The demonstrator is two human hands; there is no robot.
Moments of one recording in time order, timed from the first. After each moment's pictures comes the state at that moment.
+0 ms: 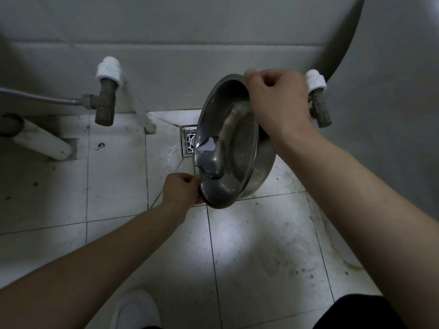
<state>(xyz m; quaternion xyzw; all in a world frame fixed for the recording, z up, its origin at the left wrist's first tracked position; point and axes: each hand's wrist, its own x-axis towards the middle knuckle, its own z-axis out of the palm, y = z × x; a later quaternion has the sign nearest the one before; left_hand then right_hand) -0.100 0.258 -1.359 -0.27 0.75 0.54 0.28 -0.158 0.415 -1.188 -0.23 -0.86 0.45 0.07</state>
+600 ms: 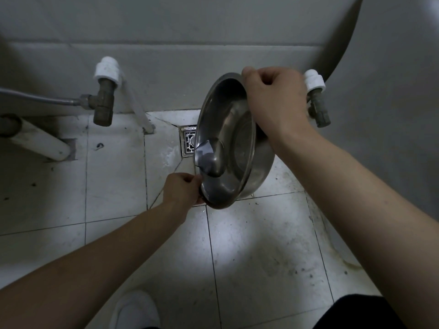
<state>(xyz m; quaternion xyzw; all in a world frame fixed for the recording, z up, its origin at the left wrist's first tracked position) -0.100 0.260 -1.361 -0.27 0.74 0.55 0.28 -0.157 0.412 -1.184 -0.23 -0.86 0.46 0.07</state>
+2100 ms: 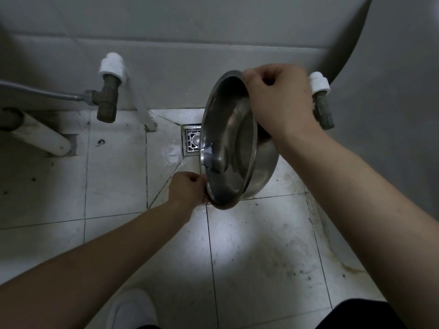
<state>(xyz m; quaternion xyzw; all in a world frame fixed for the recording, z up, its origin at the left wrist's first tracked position) -0.099 0.270 -1.353 -0.28 0.71 0.57 0.30 -0.157 0.407 -1.172 -0.22 -0.88 0.41 0.05</state>
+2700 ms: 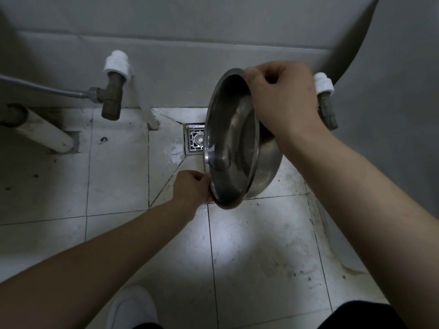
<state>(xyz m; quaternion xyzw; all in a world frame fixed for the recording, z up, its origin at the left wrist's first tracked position) -0.099 0.274 -1.346 -0.28 0.70 0.57 0.31 -0.157 0.403 -1.171 -0.22 -0.88 0.41 0.05</state>
